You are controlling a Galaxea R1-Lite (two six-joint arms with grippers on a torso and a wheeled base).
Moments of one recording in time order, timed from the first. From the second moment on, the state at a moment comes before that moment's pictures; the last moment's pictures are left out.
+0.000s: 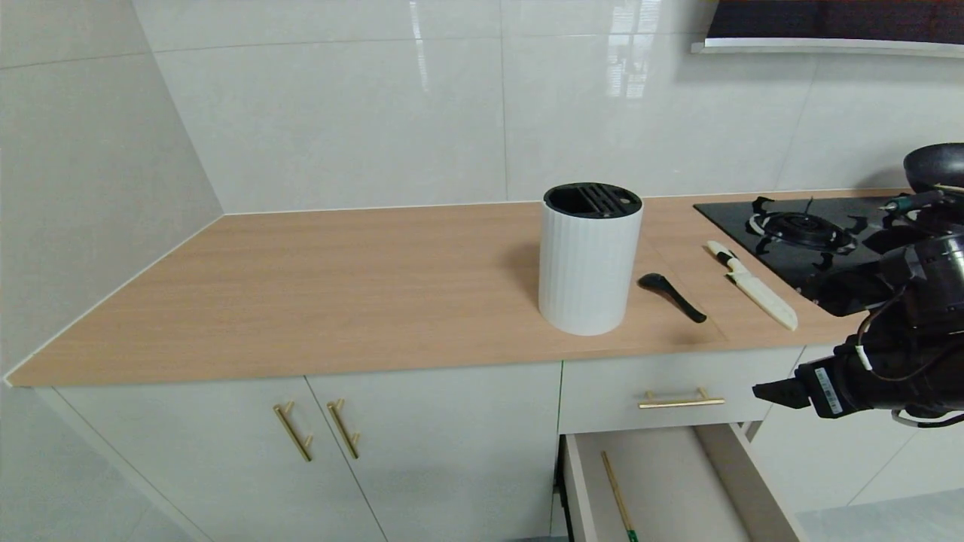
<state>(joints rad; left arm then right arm) 0.00 0.00 0.00 0.01 -0.01 0.00 0.16 1.55 -0.84 0.07 -0.05 -0.12</state>
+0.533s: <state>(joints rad) 0.00 0.00 0.00 0.01 -0.01 0.00 0.16 1.76 -1.07 -0.05 0.02 -0.23</state>
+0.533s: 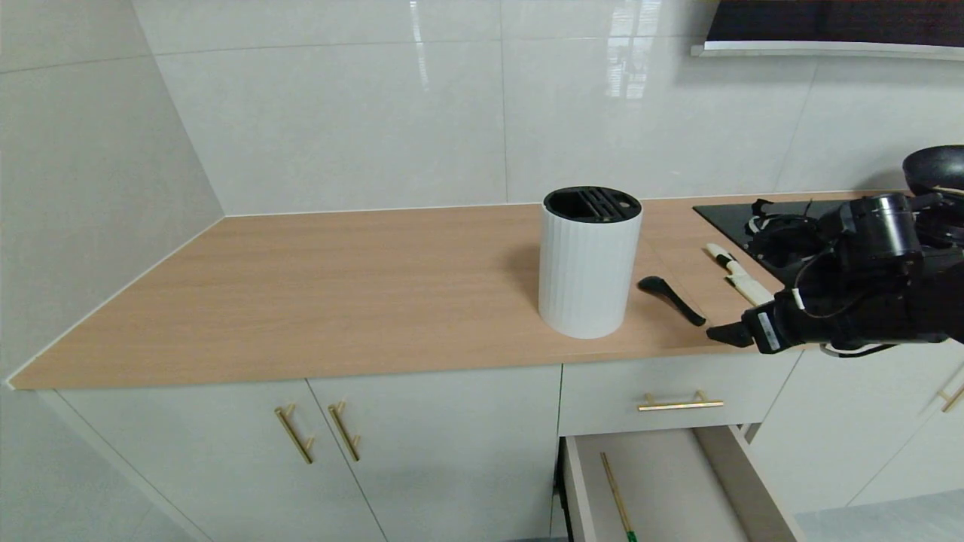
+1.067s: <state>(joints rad) 0.00 0.00 0.00 0.01 -0.01 0.00 0.07 2.03 -1.27 -0.19 0.22 -0.25</state>
